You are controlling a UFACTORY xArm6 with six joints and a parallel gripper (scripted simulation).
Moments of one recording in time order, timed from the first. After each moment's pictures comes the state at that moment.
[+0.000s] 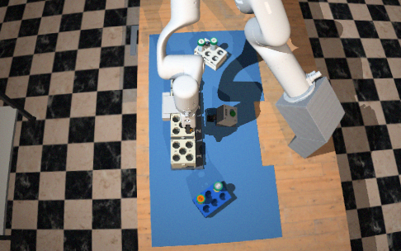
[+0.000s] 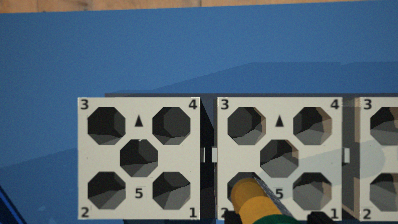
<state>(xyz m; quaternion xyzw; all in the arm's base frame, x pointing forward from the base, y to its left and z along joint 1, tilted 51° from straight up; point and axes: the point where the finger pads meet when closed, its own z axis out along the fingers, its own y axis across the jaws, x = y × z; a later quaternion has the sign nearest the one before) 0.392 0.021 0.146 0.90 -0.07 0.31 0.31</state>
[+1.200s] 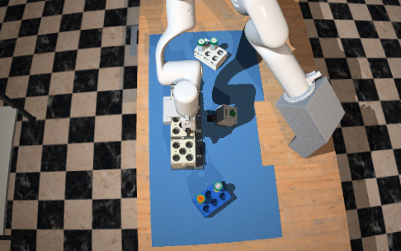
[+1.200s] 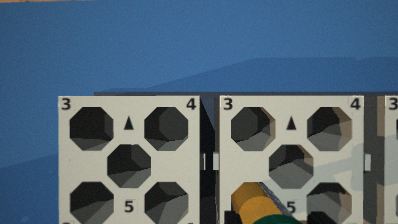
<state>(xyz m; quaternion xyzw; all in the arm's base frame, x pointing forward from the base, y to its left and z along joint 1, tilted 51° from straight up) 0.408 0.002 0.126 0.90 -0.07 0.31 0.31</state>
